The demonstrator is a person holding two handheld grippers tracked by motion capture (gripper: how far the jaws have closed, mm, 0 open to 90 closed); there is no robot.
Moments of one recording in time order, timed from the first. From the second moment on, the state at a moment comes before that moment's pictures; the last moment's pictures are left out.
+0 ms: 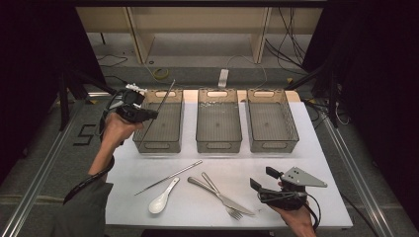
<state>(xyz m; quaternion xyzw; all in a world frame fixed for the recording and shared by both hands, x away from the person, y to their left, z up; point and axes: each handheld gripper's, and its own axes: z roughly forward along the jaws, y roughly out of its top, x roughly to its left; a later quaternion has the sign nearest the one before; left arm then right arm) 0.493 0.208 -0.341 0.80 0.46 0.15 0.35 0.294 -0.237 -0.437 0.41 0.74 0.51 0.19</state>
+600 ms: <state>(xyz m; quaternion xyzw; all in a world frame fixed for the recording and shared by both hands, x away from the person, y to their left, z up) 0.519 0.215 -0.345 0.77 0.49 0.19 0.36 0.294 -0.237 -0.437 0.40 0.74 0.51 0.19</state>
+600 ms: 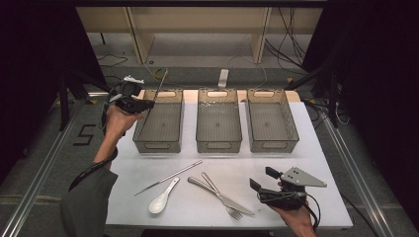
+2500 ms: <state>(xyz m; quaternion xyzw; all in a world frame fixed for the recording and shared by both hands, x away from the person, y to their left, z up) 0.489 0.207 -0.377 0.78 0.50 0.12 0.36 0.293 -0.237 -0.438 0.41 0.74 0.51 0.19</state>
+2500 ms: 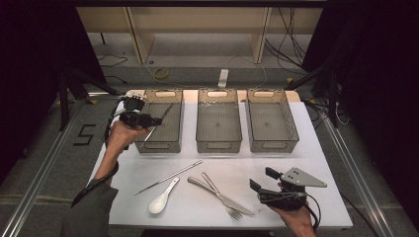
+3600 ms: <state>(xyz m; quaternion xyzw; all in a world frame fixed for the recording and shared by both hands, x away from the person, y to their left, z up) 0.417 0.171 -0.422 0.90 0.39 0.04 0.20 0.291 -0.235 -0.437 0.40 0.74 0.50 0.19</state>
